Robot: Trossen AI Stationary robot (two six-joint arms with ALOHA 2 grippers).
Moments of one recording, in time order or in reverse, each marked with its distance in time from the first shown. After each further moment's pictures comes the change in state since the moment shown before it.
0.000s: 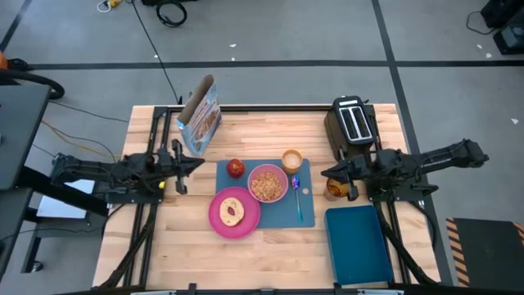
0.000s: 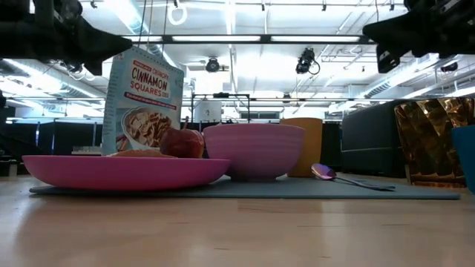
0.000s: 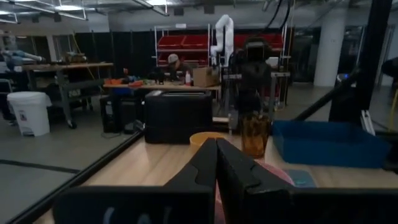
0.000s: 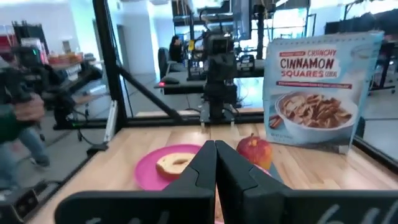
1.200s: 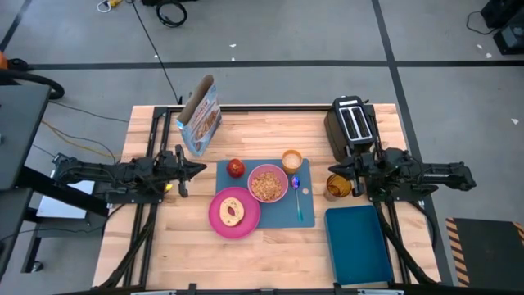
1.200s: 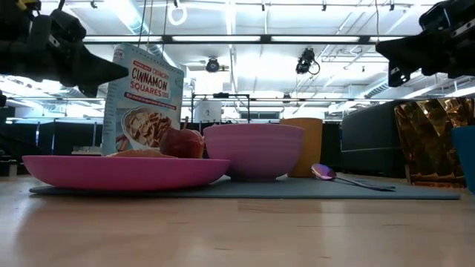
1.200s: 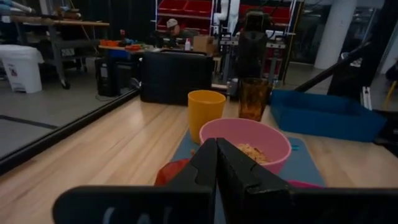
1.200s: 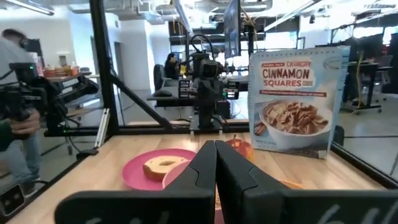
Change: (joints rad) left arm -0.003 -0.088 -0.064 -0.167 -0.007 -0.133; right arm -0.205 -0.434 -0.134 -0.218 -0.177 -0.004
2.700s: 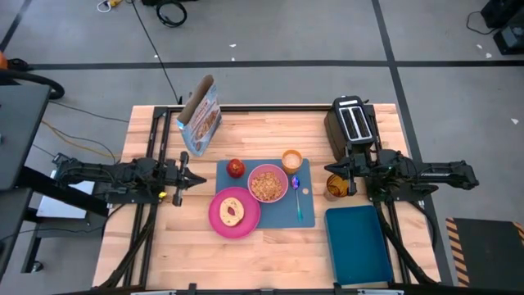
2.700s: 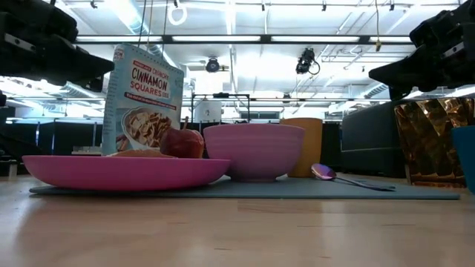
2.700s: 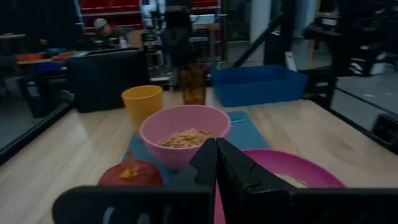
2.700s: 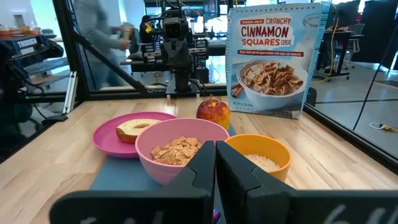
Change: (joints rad) left arm 0.002 -0.025 -0.002 -0.062 0.293 0.150; right arm 0.001 0.053 0.000 -0.103 0.097 -0.027
